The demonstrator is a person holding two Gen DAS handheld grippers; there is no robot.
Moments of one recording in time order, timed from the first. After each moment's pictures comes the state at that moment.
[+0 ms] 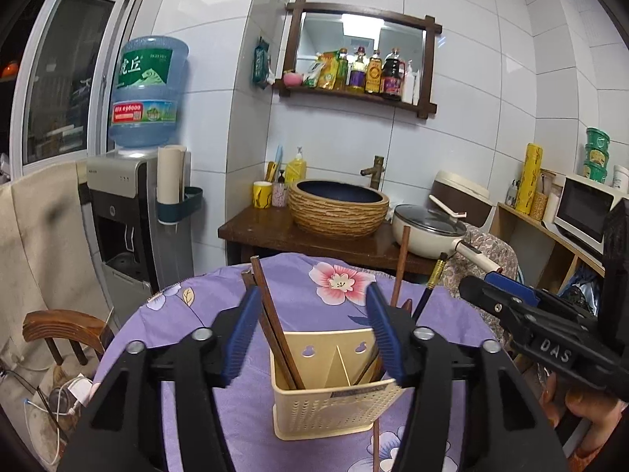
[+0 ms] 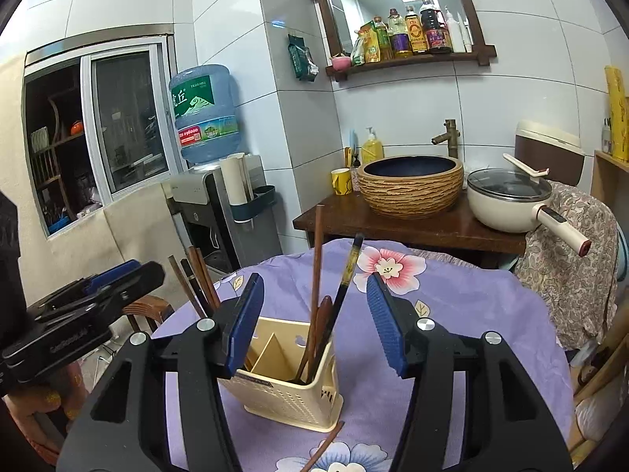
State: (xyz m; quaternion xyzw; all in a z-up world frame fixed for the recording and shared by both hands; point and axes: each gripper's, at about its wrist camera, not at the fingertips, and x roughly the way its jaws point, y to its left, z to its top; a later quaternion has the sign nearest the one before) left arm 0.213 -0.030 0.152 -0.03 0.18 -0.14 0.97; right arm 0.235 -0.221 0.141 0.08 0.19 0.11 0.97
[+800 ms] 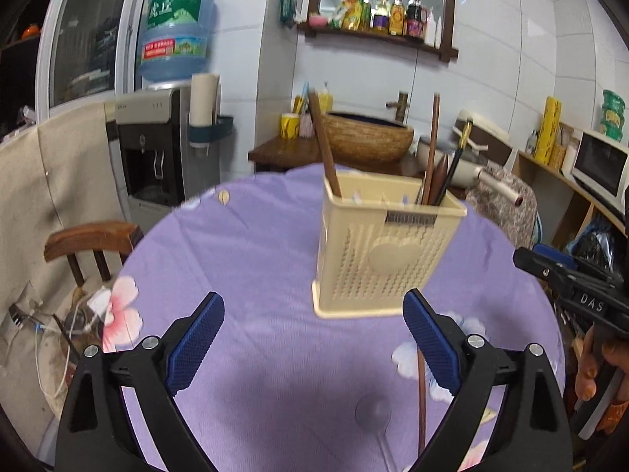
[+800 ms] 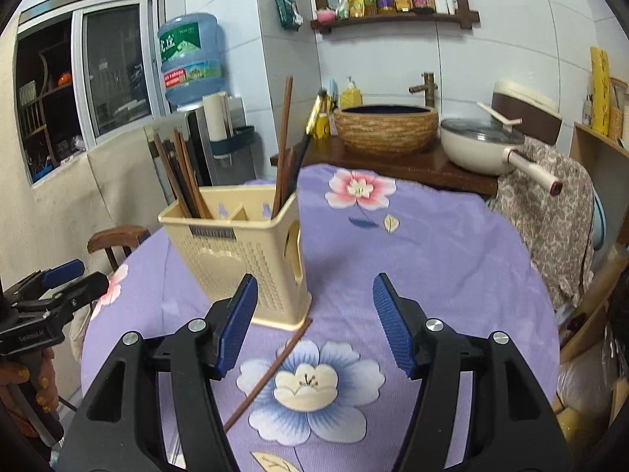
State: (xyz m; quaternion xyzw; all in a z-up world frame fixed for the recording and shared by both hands) left arm 0.157 0.003 0.052 -0.02 0.29 -0.10 0.95; right arm 0.175 -0.230 0.054 0.05 0.27 0.07 0.96
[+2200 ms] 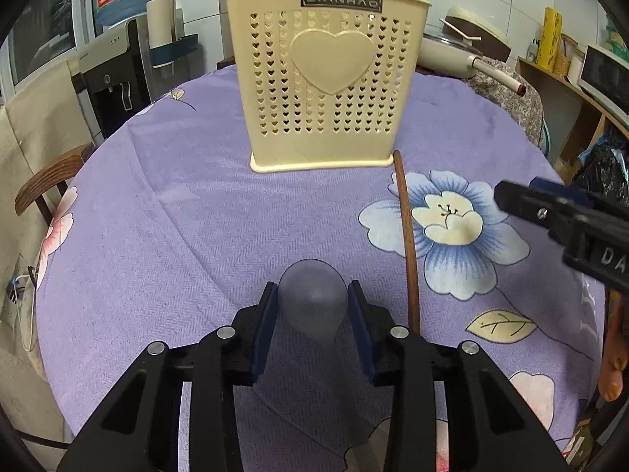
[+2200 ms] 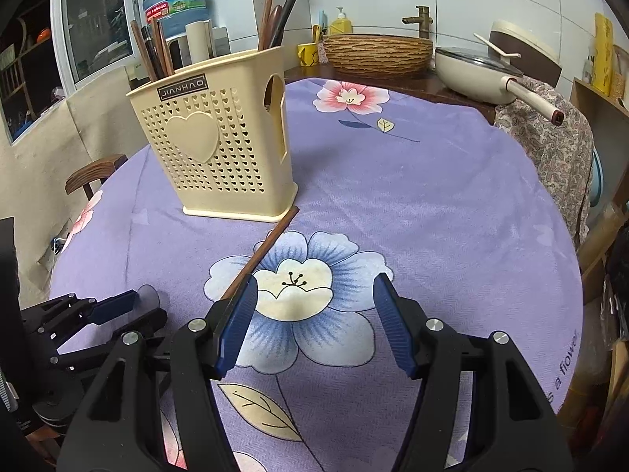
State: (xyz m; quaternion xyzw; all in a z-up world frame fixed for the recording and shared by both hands) left arm 0.151 -0.060 -0.049 0.04 0.41 -0.11 0.91; right arm 0.166 -0.220 -0.029 0.04 0.38 0.05 0.92
